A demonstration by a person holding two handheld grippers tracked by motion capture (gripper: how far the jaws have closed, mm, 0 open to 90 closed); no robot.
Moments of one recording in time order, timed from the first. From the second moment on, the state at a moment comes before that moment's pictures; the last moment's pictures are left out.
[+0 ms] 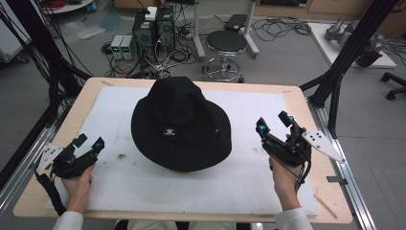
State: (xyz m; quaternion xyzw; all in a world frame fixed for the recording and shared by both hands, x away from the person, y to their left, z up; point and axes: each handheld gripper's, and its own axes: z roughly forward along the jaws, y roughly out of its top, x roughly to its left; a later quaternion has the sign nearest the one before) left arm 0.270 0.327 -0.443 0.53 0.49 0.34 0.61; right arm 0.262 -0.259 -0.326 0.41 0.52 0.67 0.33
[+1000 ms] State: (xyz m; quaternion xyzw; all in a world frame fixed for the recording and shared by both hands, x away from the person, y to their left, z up) left arm 0.269 0.330 -0.443 0.52 0.49 0.34 0.61; right arm 0.251 -0.278 -0.383 0.49 0.51 0.57 0.42
